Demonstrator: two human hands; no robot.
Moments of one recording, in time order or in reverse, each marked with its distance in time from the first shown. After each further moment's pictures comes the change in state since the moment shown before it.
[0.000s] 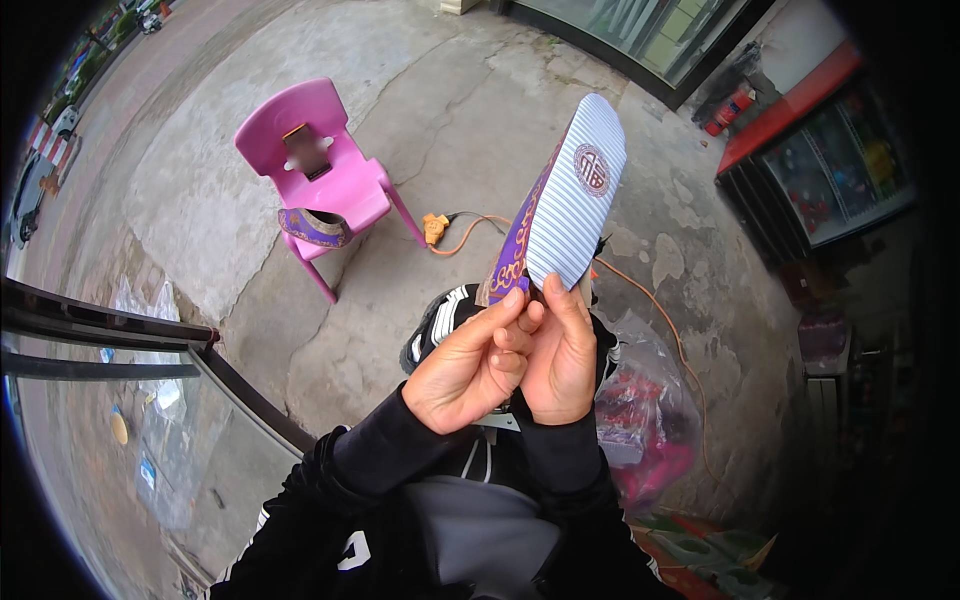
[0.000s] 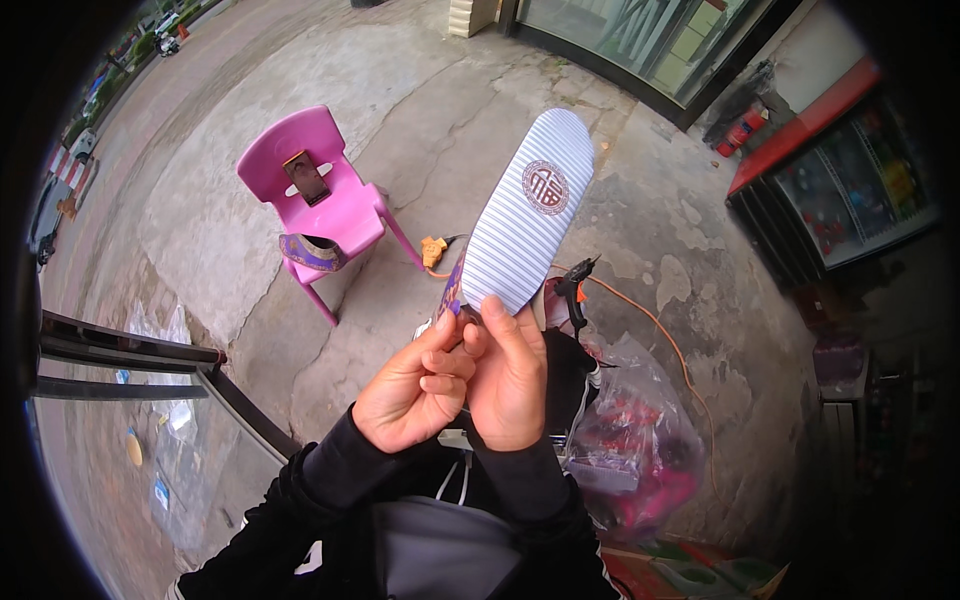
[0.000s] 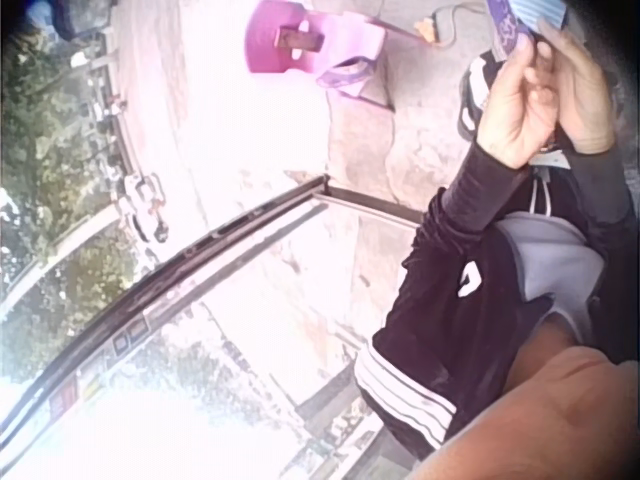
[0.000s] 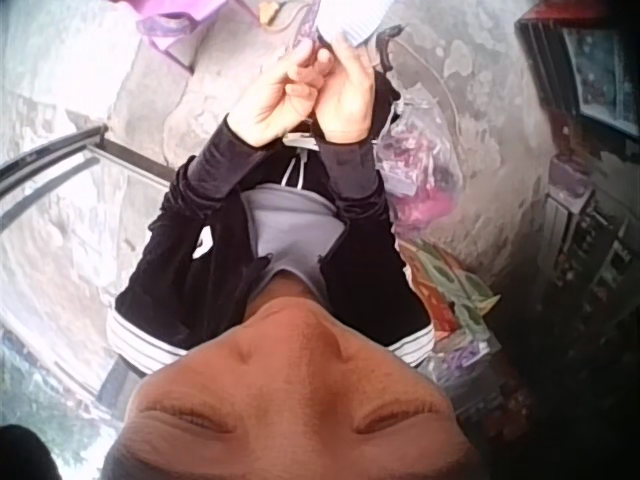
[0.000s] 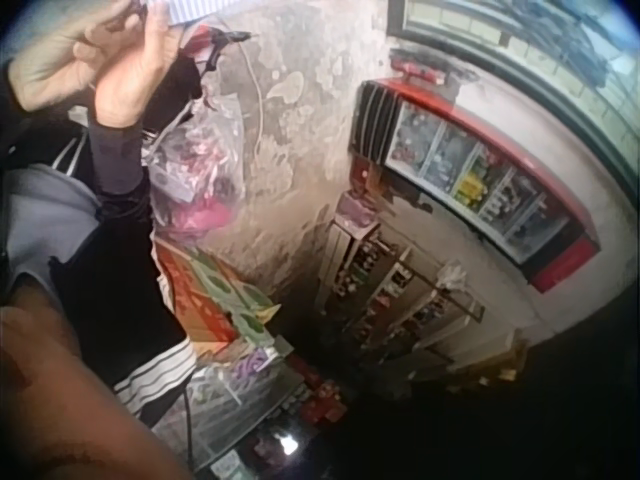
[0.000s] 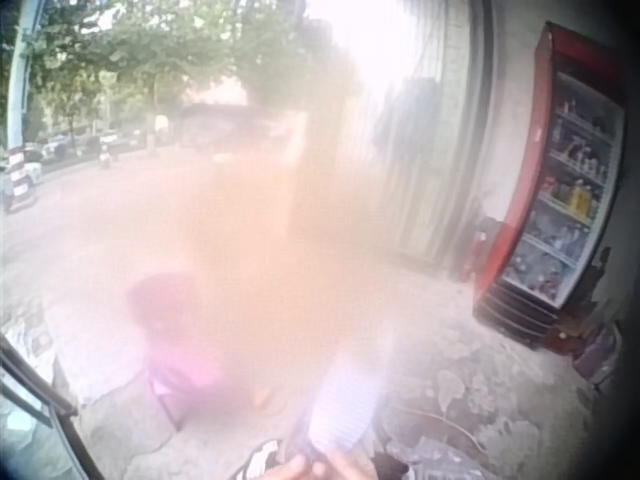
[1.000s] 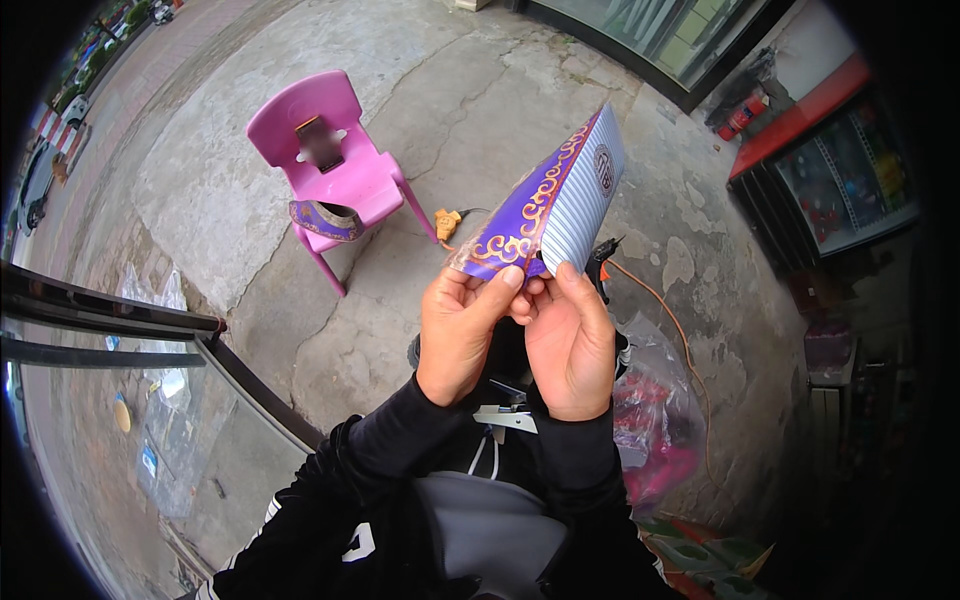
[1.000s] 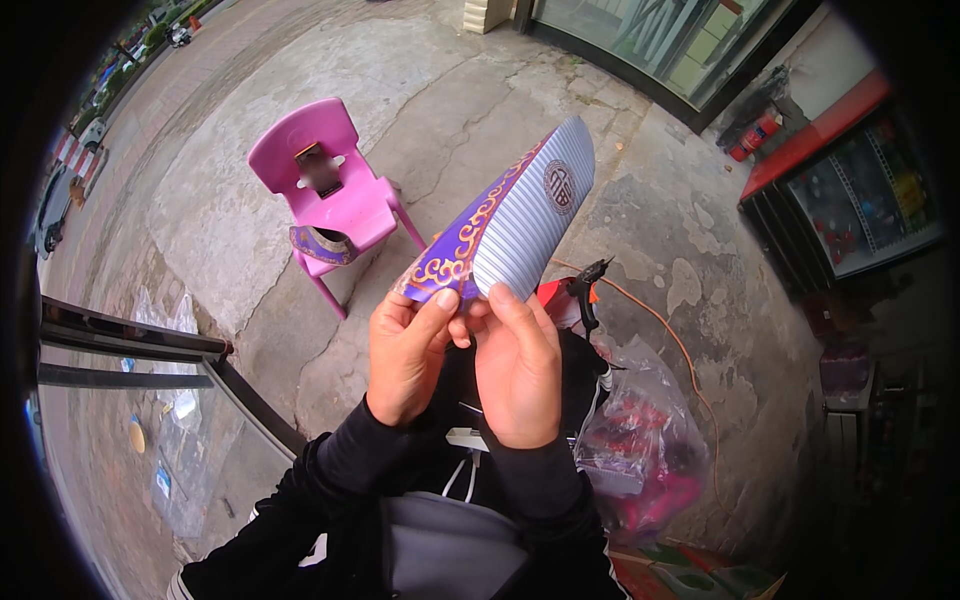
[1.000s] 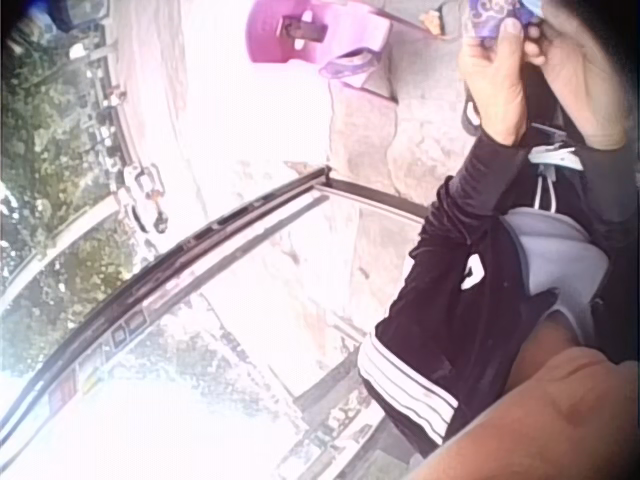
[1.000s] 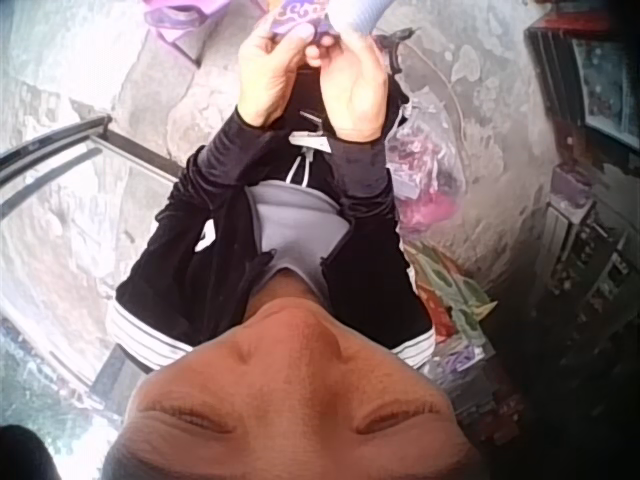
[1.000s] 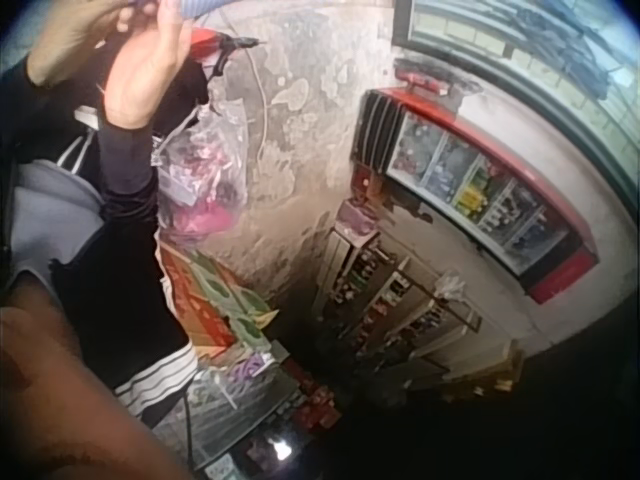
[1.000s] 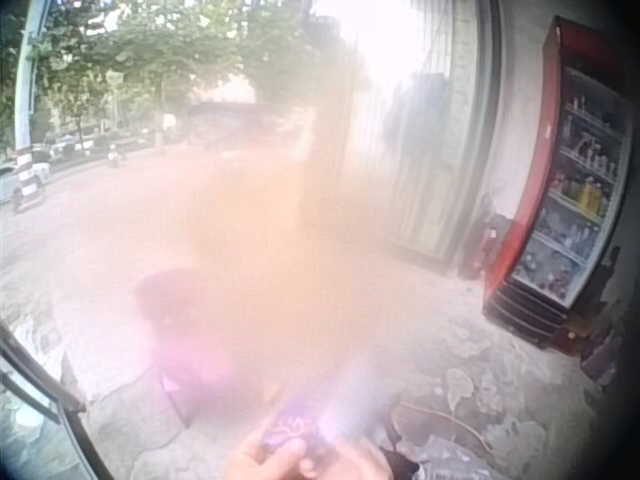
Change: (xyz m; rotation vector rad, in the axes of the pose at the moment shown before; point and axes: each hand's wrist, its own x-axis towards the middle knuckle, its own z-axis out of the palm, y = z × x) left_hand 0.016 0.004 0.007 0.855 0.166 0.758; right_hand 0.009 -0.004 0.010 0.089 -0.179 0.004
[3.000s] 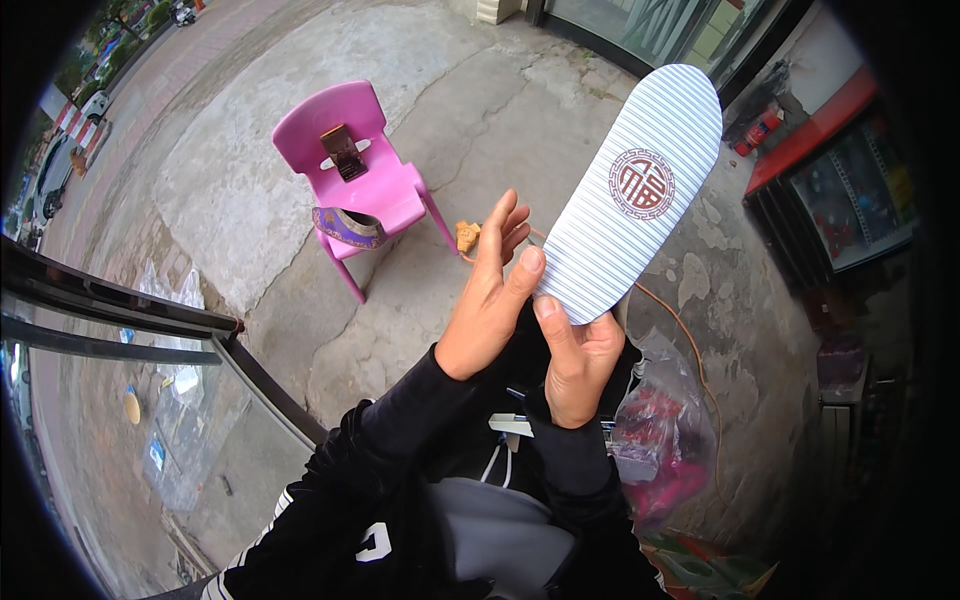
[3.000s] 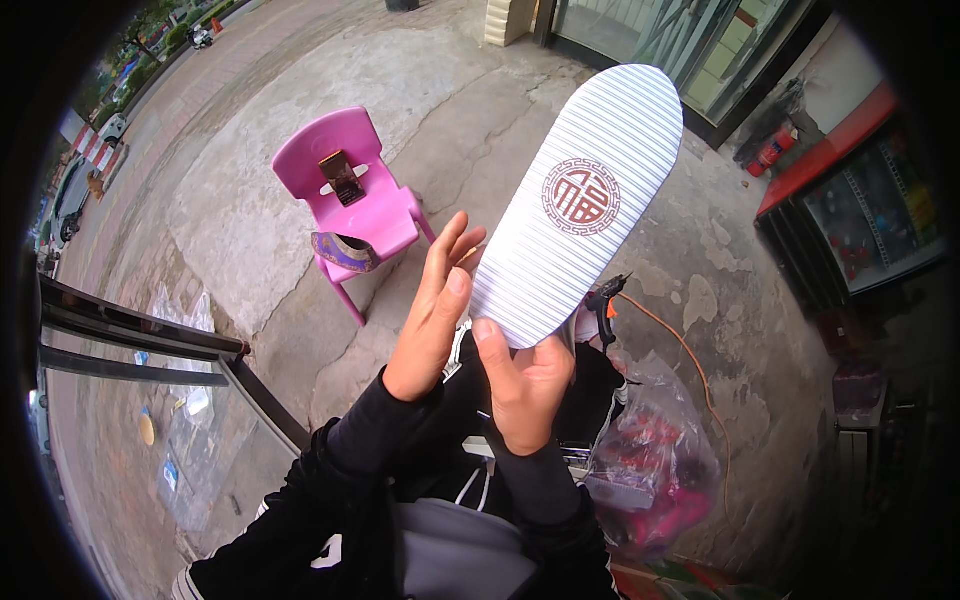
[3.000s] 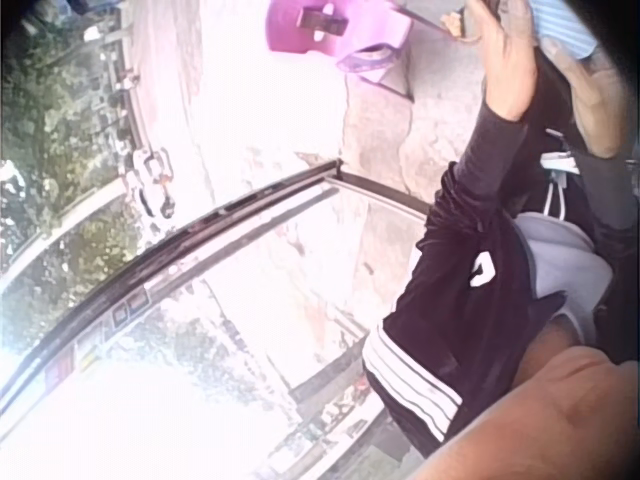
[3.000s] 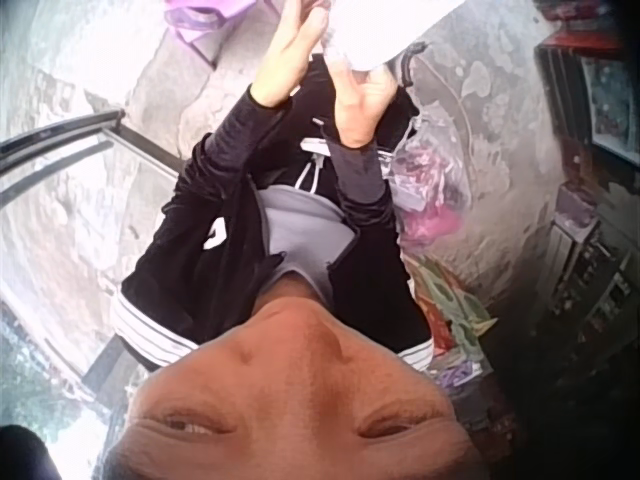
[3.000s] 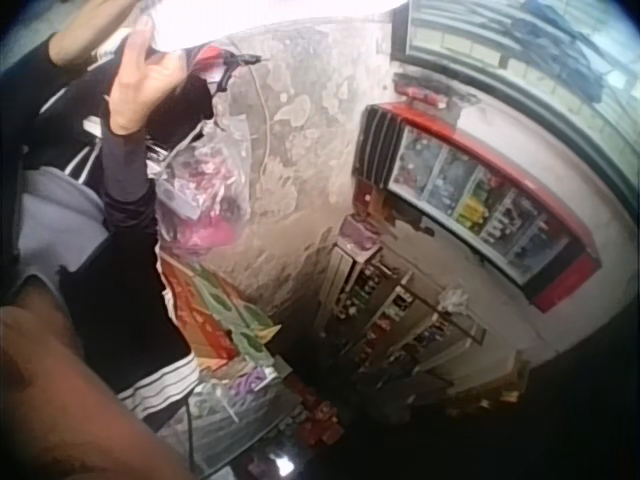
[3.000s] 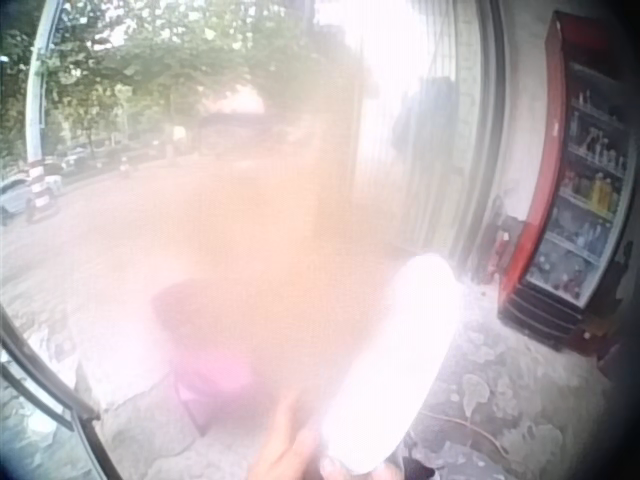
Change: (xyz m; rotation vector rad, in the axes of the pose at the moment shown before) left_hand 0.022 0.001 -0.009 0.494 -0.132 0.147; right_hand -0.007 0.025 -0.008 -0.618 0.055 -0.412
